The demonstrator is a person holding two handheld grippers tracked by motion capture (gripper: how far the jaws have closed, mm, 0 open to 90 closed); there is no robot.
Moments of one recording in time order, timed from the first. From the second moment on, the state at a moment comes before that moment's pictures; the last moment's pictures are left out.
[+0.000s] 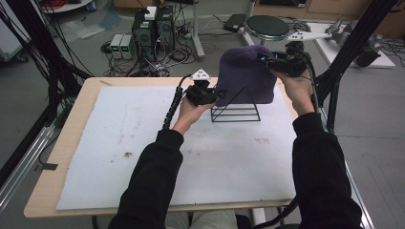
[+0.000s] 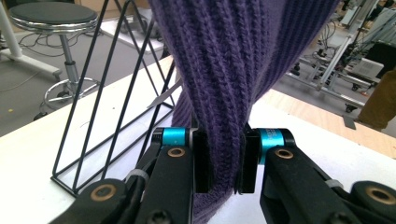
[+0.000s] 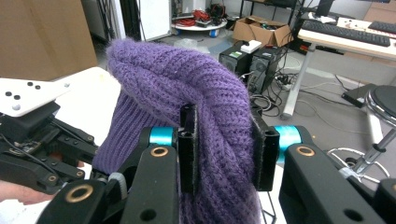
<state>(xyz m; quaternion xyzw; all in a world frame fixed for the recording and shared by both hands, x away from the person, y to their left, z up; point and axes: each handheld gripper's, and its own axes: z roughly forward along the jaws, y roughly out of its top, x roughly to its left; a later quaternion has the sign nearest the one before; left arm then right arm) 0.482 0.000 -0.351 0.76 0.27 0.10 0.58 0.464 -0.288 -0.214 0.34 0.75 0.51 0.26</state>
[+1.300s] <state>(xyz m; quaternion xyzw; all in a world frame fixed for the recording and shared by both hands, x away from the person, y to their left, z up) 0.489 -0.001 -0.407 0.79 0.31 0.07 0.52 0.465 -0.287 -0.291 0.38 0.76 0.47 0.24</state>
